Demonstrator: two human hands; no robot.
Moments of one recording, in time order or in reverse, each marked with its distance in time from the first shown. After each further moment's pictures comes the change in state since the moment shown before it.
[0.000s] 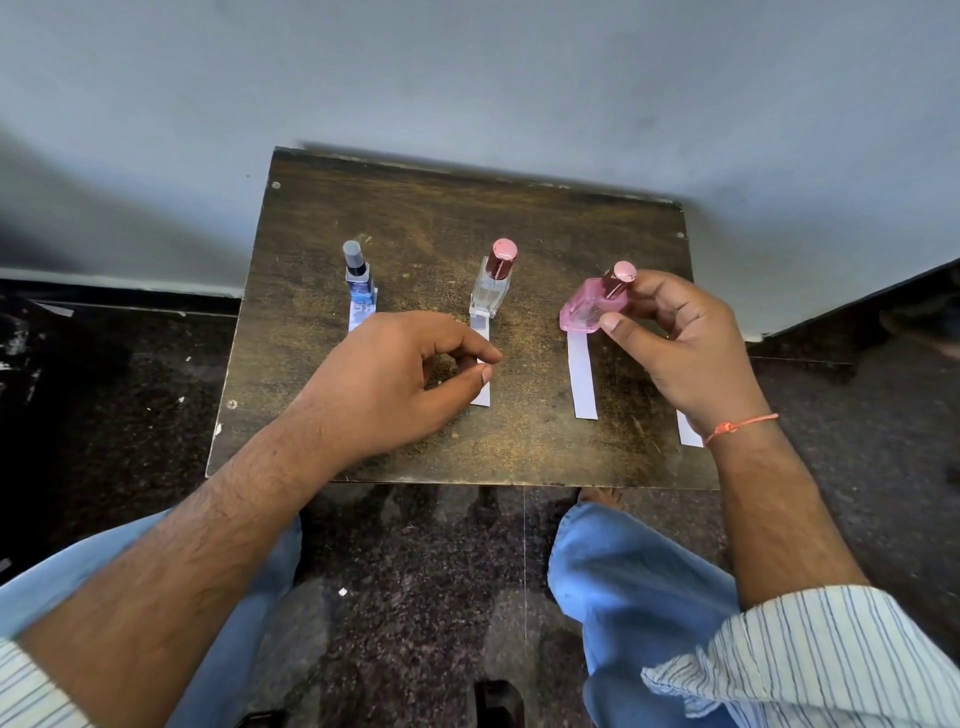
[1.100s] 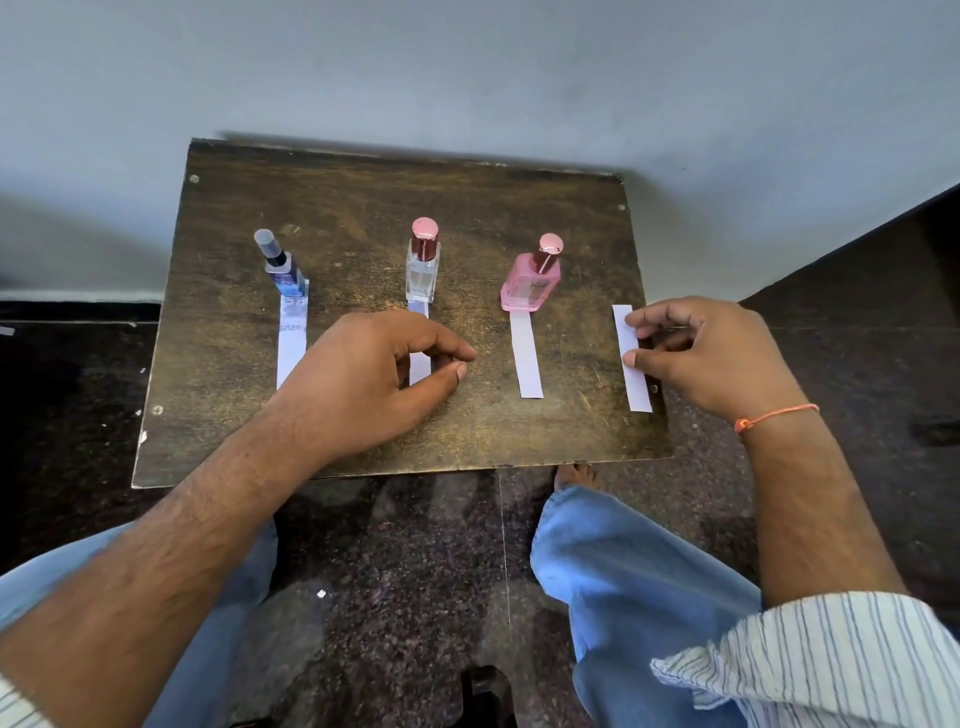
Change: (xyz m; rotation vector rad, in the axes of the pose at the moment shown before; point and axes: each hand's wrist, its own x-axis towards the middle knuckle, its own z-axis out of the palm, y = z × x) left_hand 0.011 0.010 0.030 -0.001 -0.039 0.041; right_hand -0.031 0.010 -0.077 -0.545 -0.037 0.302
